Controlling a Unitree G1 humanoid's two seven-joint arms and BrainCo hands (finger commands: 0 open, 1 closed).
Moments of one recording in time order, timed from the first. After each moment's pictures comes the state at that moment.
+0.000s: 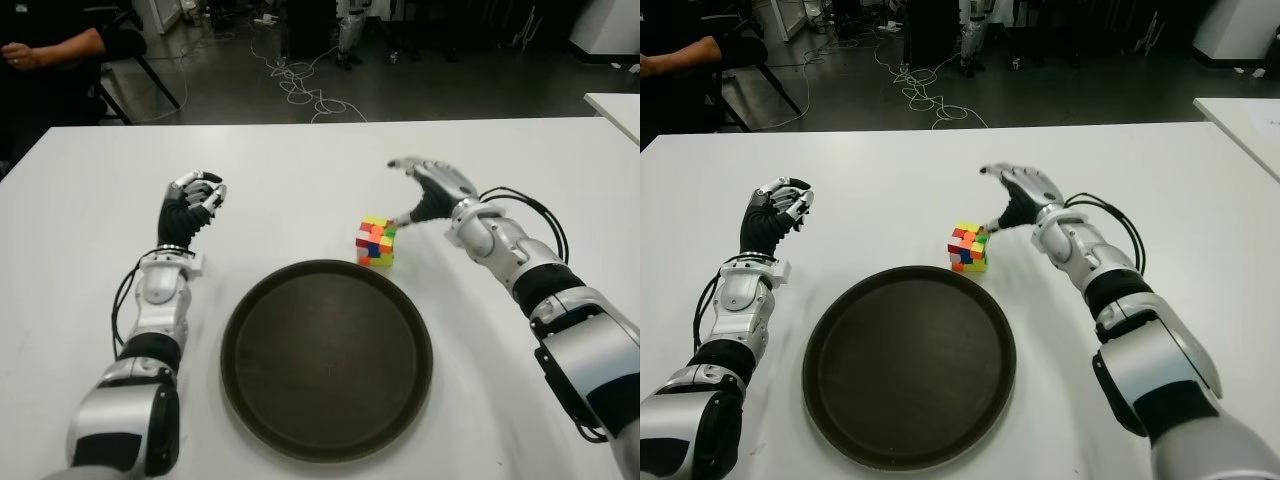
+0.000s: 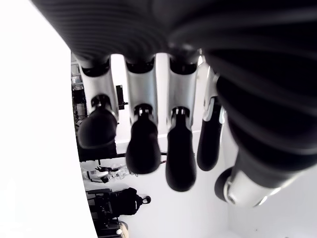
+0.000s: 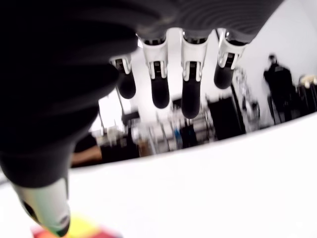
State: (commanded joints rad) left arm -0.61 0.15 0.17 1.11 -0.04 -0.71 -0.07; right arm -0.90 -0.32 0.49 1.18 -0.71 -0.41 -0.17
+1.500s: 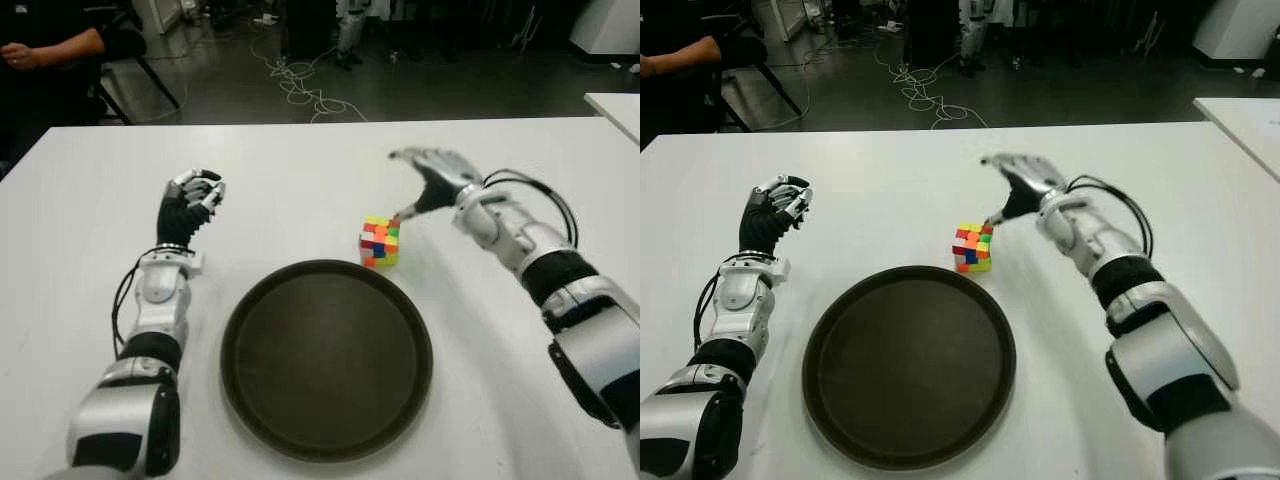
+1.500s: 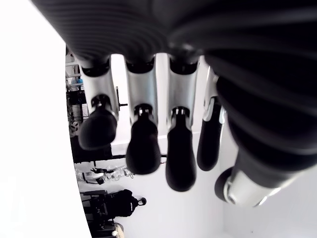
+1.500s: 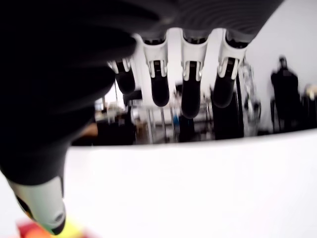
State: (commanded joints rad) left arm -0.61 0.16 0.18 1.11 -0.05 -0.69 -0.09; right arm -0.88 -0.37 0.52 1.02 -0.72 -0.31 -0.24
